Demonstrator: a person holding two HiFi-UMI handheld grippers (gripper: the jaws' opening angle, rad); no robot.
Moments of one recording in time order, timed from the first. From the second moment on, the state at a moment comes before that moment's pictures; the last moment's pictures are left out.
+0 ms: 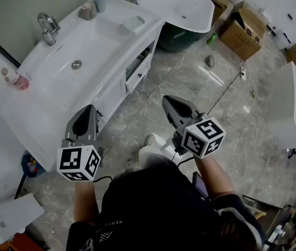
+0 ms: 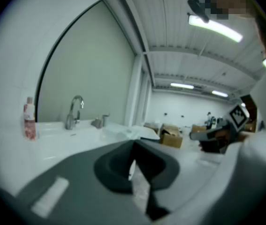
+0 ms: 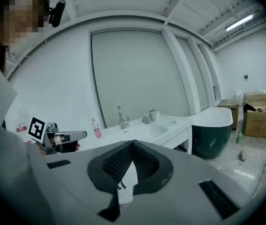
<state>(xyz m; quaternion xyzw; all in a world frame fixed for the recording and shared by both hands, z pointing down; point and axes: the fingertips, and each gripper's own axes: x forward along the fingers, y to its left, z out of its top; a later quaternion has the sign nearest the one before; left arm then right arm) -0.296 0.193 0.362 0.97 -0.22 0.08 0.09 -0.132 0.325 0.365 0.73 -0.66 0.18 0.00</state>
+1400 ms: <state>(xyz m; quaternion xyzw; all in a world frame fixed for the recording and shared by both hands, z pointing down) -0.178 0.155 0.355 0.96 -0.26 0.03 0.13 -0.029 0.267 0.371 0.67 -0.72 0.18 0.01</state>
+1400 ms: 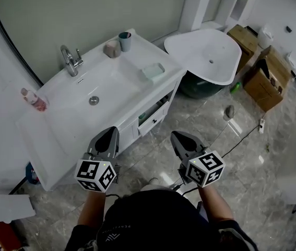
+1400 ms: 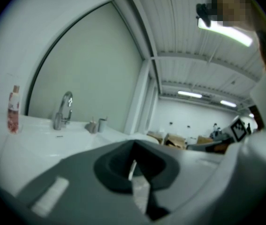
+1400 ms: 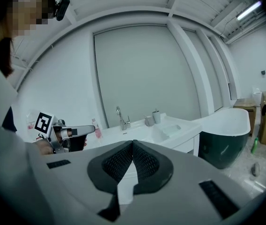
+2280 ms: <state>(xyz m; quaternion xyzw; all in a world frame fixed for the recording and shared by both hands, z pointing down) -0.105 0.118 0.364 0.96 -0.26 0.07 0.11 0.048 0.223 0.372 0.67 -0.73 0.17 0.01</state>
